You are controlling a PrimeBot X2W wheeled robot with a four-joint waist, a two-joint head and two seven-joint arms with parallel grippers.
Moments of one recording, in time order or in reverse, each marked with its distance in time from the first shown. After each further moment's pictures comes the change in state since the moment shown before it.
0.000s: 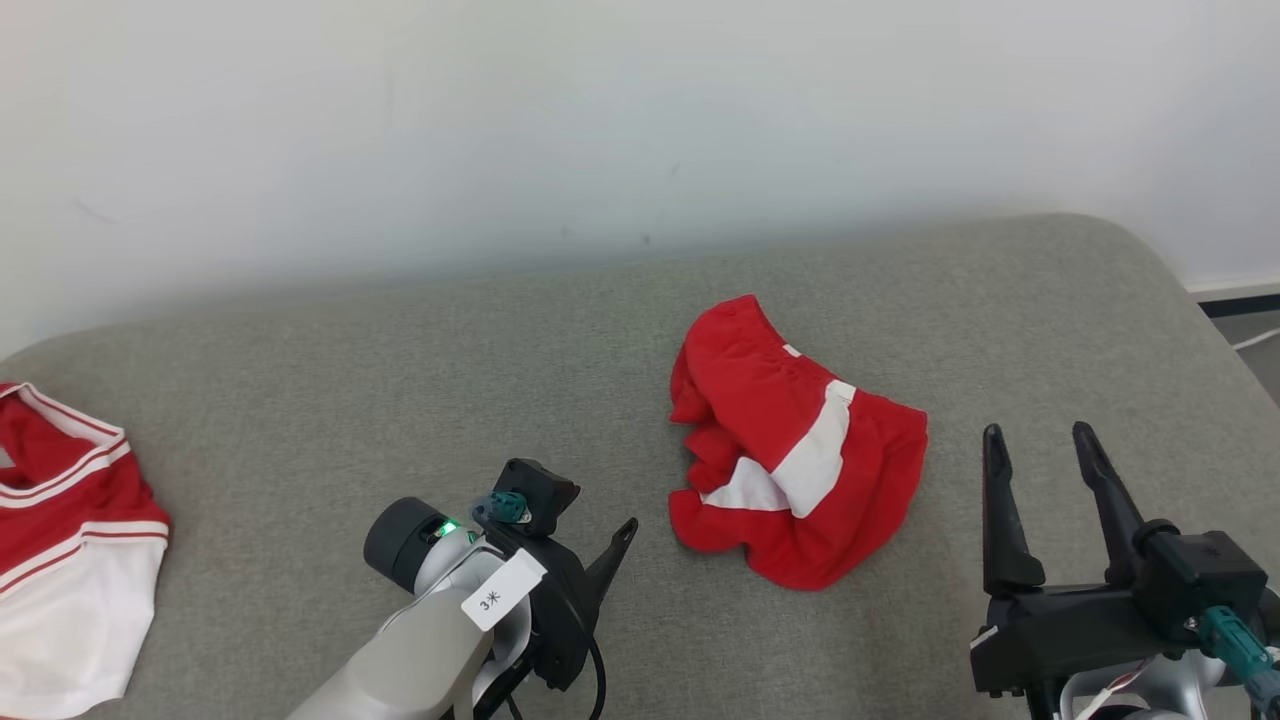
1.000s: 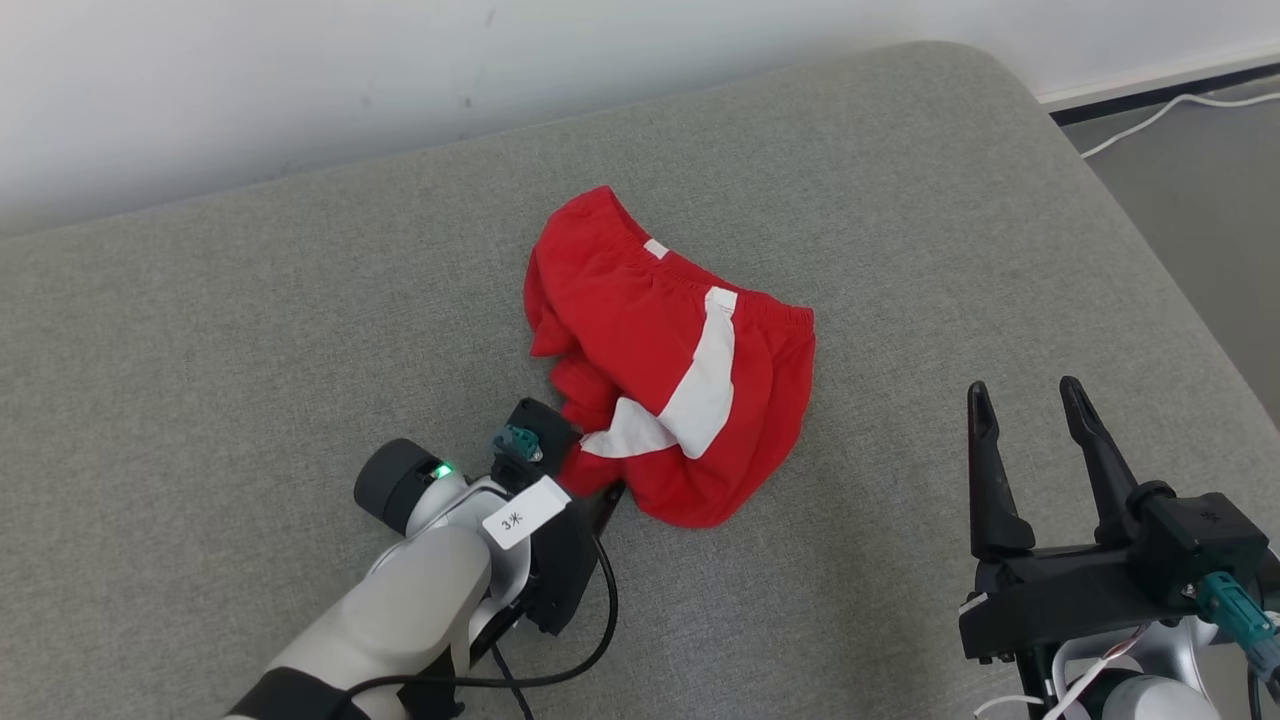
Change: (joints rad) left arm -0.102 0.002 -0.041 0.019 -0.013 0.014 0.147; right arm -0.056 0.000 0.028 -0.033 -0.004 0.000 0.029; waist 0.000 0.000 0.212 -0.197
